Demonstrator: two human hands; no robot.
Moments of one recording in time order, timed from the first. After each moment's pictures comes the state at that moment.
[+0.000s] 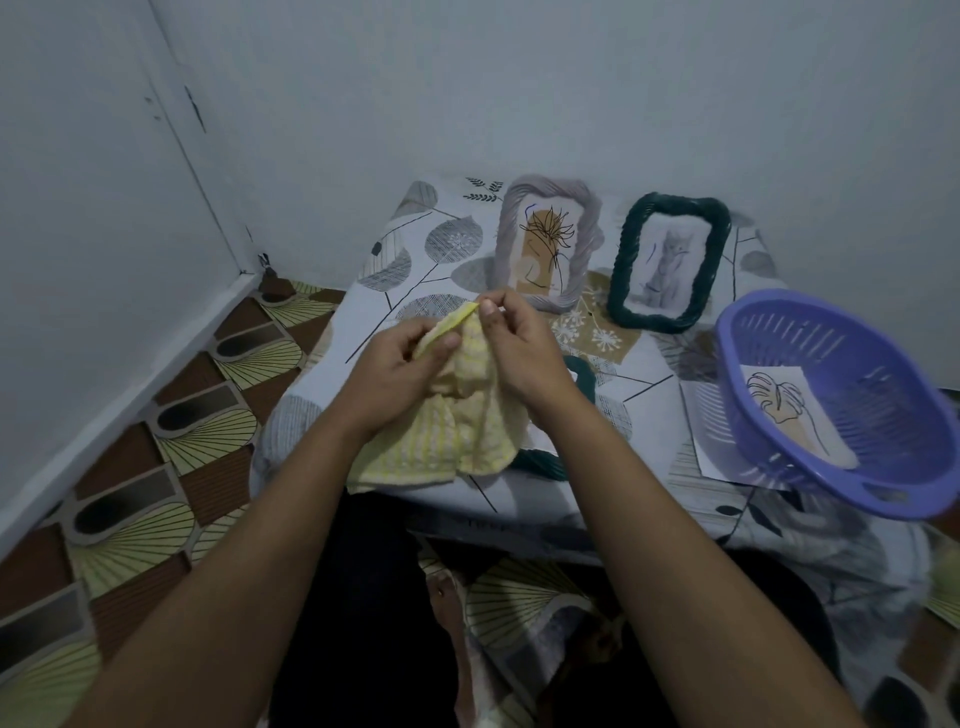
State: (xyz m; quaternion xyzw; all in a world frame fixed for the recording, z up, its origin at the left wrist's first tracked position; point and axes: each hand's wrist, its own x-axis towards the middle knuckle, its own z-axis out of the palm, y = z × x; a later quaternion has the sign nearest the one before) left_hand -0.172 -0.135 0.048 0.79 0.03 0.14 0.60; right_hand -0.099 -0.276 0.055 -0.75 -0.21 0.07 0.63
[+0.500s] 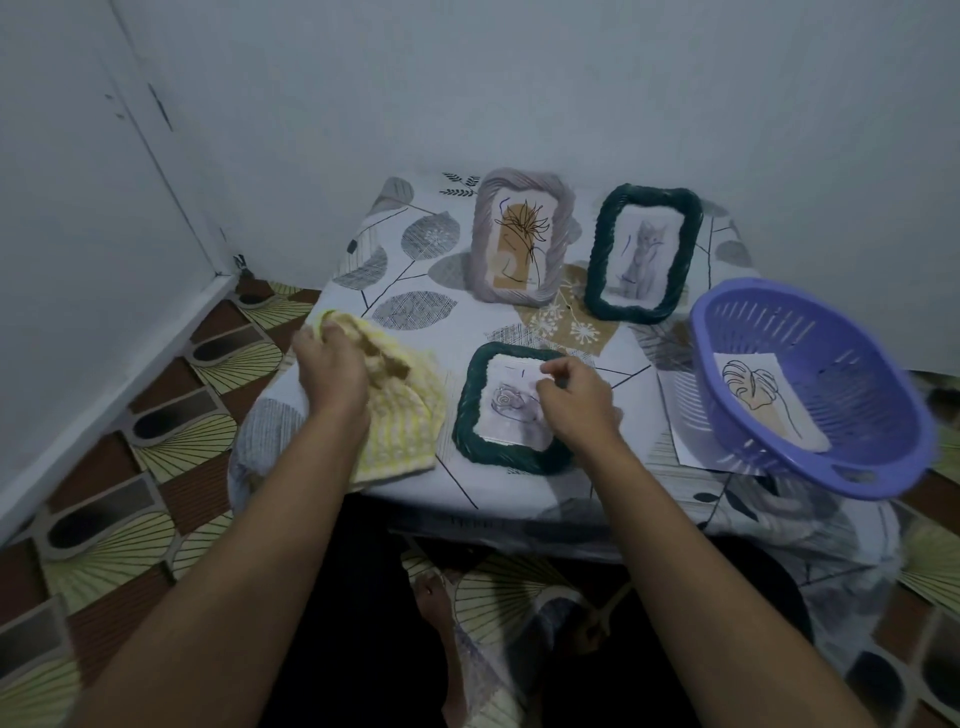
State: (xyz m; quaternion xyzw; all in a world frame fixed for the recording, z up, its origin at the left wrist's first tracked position) left_hand -0.135 -0.125 0.019 0.59 0.42 0.29 0.62; right_hand -0.091 -0.353 0.007 -0.91 0.01 0.05 0.40
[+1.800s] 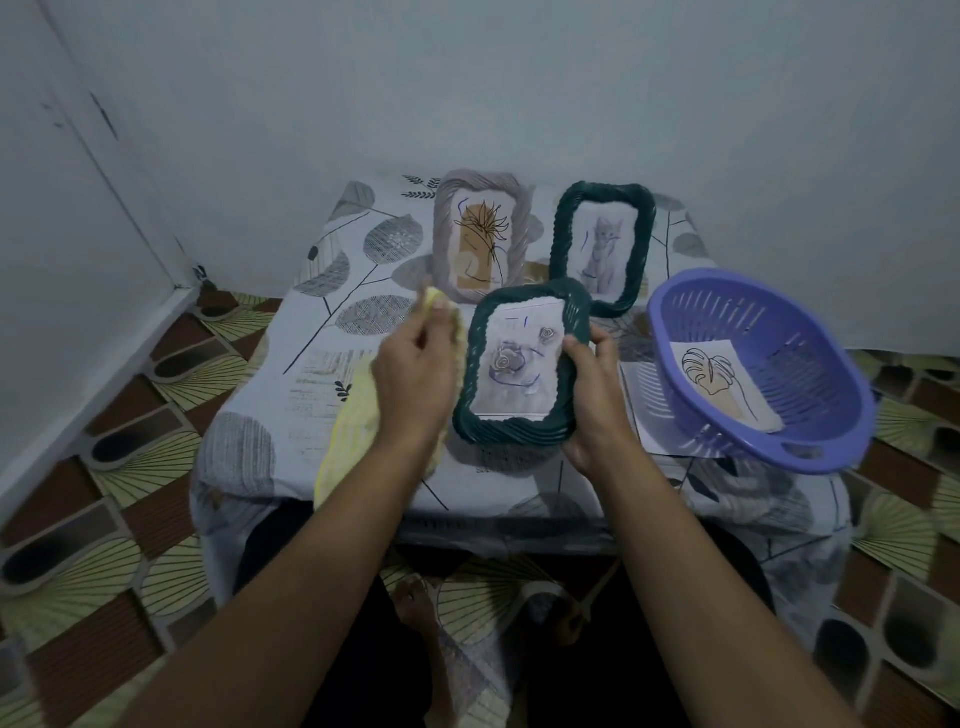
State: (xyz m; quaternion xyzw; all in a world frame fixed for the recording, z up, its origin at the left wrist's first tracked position) left_hand -0.146 -0.233 0.050 0.73 0.20 0.28 0.59; right_hand -0.107 -0.379 0.039 -0.53 0.06 0.08 0.84
